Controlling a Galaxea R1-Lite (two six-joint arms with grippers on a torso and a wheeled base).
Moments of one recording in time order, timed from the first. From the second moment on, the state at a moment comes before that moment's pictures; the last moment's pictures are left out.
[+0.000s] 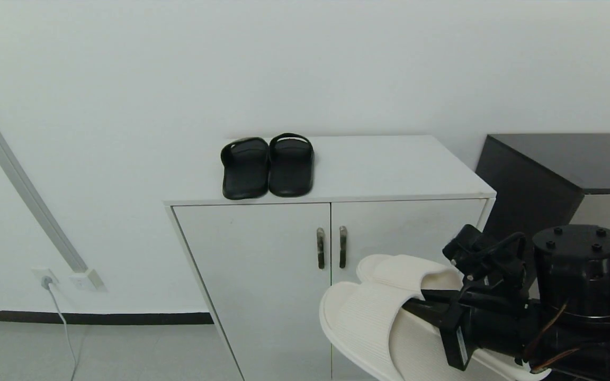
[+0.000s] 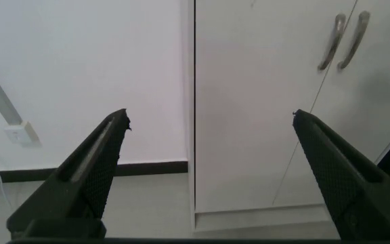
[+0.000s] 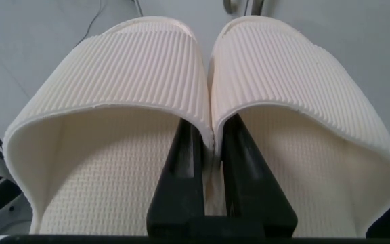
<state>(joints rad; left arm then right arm) 0.00 0.00 0.00 0.00 0.00 0.01 0.75 1.53 -0.55 -0.59 0.07 -0.02</state>
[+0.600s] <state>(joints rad) 0.00 0.00 0.00 0.00 0.00 0.01 0.75 1.51 -0.51 -0.59 0.08 -0.02</state>
